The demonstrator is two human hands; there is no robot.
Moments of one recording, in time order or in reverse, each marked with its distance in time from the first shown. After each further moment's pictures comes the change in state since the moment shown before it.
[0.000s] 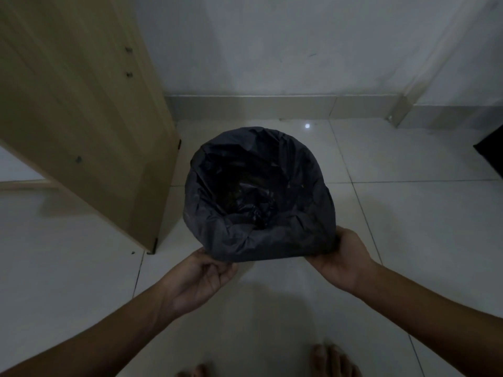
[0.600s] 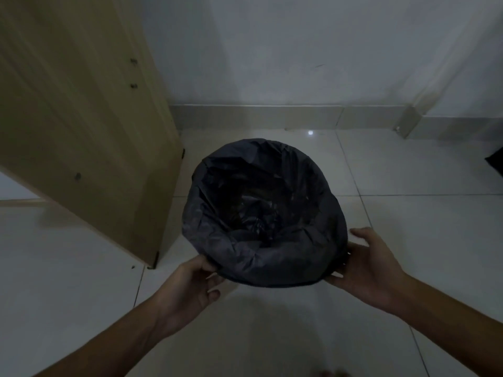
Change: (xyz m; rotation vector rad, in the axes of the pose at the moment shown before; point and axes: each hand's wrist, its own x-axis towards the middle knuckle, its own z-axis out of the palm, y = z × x) left_hand 0.000 0.021 -0.012 0.341 0.092 0.010; right_hand -0.006 -0.035 -0.013 -0.311 0.007 0.021
